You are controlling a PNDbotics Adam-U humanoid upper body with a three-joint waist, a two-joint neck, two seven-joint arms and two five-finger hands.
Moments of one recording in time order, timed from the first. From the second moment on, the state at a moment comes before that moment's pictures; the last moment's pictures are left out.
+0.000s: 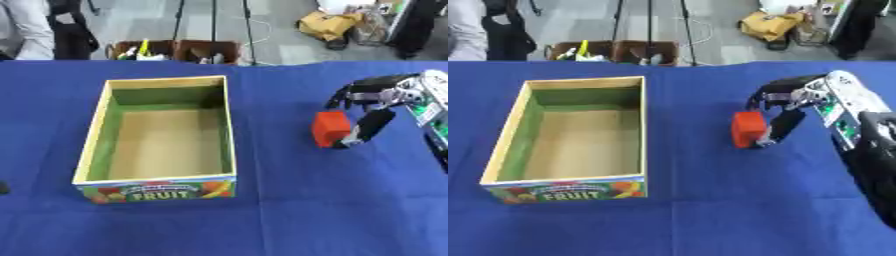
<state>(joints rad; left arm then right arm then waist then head) -0.25 0.11 0.05 -1.98 -0.14 0.11 0.38 -0.96 -0.66 0.14 -1.11 0.95 -0.28 0.81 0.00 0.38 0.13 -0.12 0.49</state>
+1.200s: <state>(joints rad) -0.25 0.11 0.05 -1.98 -0.14 0.11 0.38 -0.96 -0.65 0.14 -1.08 0.96 -0.24 0.67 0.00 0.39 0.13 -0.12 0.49</state>
